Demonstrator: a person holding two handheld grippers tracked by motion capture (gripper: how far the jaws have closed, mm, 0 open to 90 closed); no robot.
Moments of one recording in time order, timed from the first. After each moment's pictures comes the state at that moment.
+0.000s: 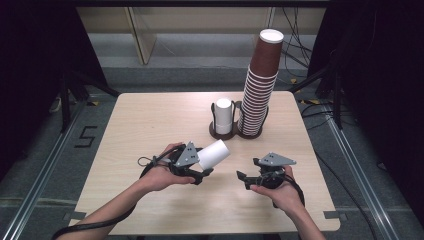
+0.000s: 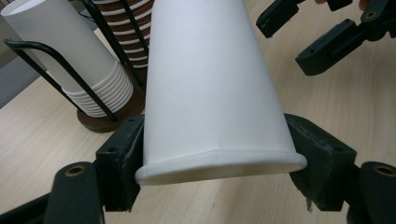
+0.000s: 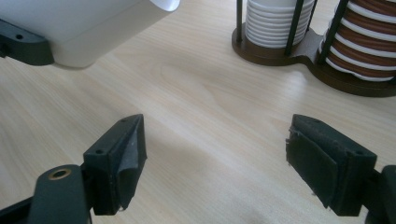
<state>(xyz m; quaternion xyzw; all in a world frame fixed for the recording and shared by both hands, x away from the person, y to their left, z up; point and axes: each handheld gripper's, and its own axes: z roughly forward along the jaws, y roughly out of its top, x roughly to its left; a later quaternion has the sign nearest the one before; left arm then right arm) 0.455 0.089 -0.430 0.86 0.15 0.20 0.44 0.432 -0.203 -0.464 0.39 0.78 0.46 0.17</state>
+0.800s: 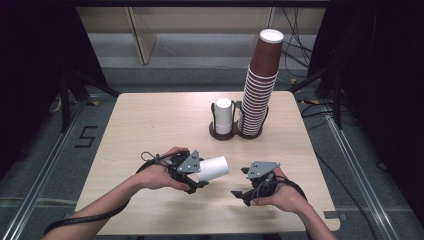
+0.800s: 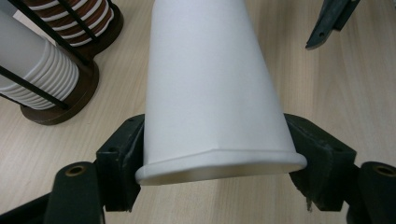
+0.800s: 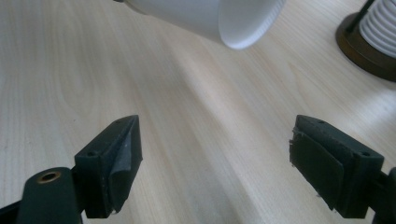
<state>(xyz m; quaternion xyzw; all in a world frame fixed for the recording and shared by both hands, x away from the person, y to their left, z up) 0.450 0.089 -0.430 0.92 0.05 0.15 0.36 0.427 -0.189 -0.465 0.19 0.89 0.39 0.12</state>
